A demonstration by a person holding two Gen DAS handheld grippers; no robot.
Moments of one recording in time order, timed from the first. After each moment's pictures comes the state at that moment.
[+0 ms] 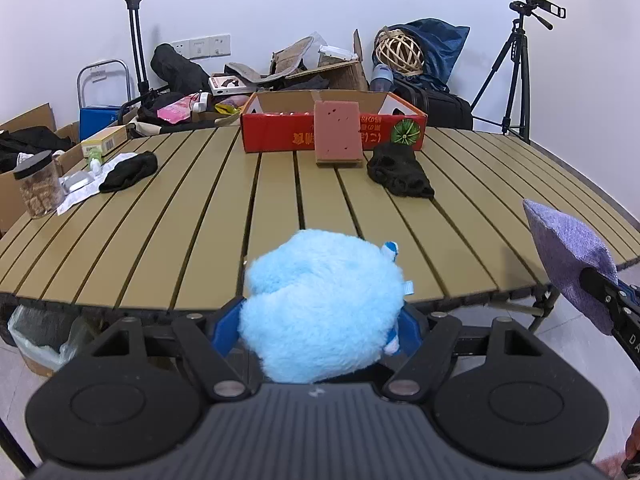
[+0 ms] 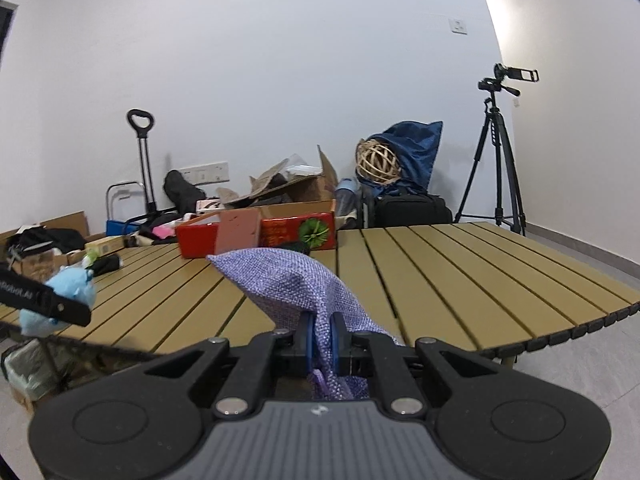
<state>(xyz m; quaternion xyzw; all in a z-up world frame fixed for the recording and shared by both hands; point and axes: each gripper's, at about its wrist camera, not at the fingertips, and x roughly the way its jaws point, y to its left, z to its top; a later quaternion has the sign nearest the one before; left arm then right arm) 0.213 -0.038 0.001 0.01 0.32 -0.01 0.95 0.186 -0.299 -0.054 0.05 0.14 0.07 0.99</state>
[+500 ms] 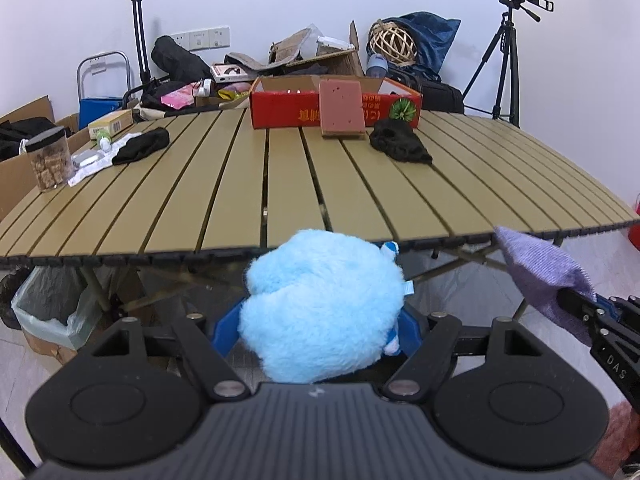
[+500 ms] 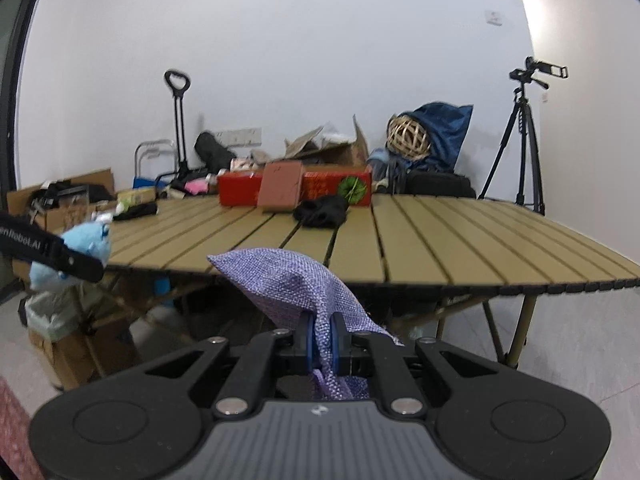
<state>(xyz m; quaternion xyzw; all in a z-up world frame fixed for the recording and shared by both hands) 0.164 -0.012 -0.025 0.01 0.32 -0.03 0.95 0.139 -0.263 -0.083 0.01 0.18 0.10 0.98</state>
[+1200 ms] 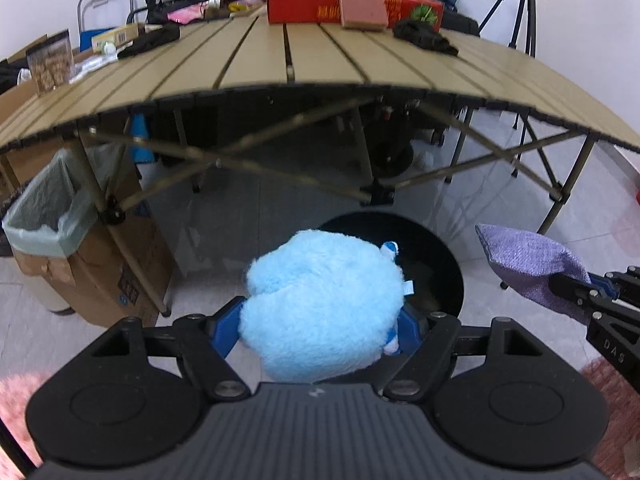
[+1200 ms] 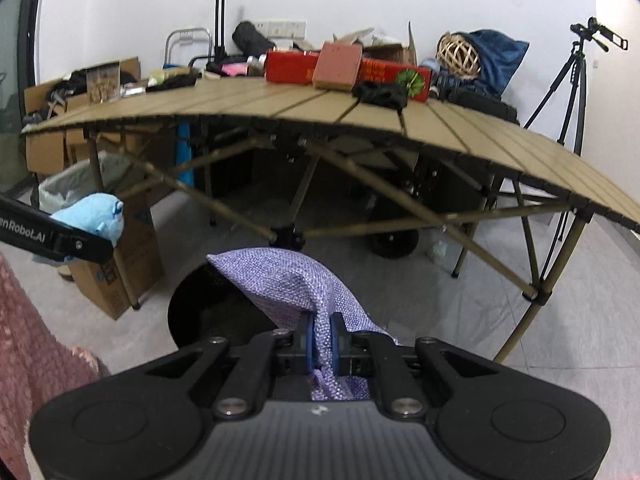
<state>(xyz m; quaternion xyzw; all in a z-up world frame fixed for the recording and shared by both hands) 0.143 0.015 -0.111 0.00 0.42 -0.02 0.91 0.124 -0.208 -0.138 -0.07 0.32 0.13 0.94</state>
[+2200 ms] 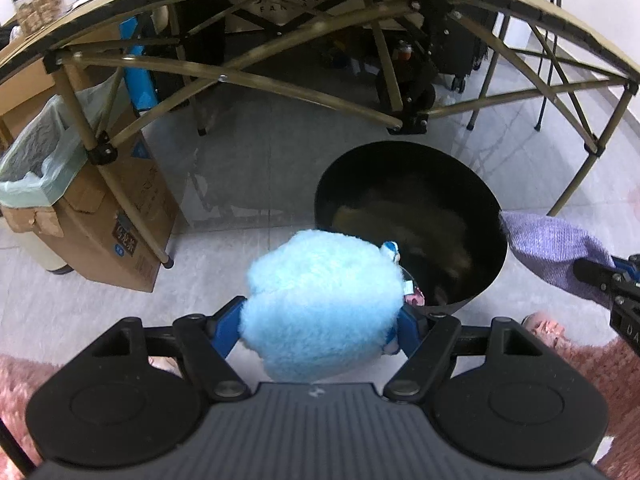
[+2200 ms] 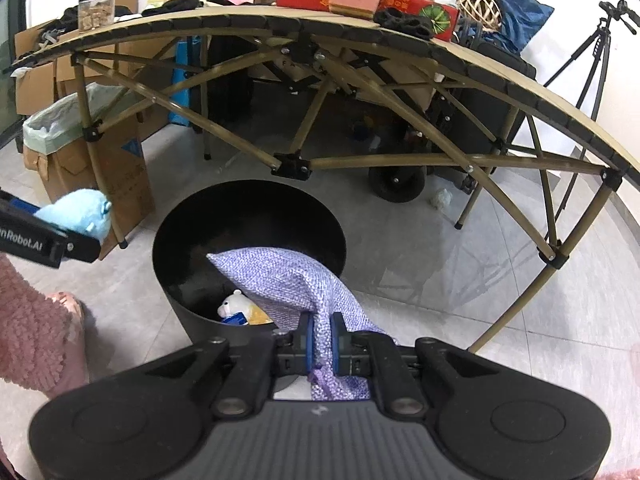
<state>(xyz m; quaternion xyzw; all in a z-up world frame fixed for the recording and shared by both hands) 0.162 0.026 -0.168 0.02 0.49 -0.01 0.87 0.149 -0.188 -0.174 -0.11 0.41 0.12 0.90</state>
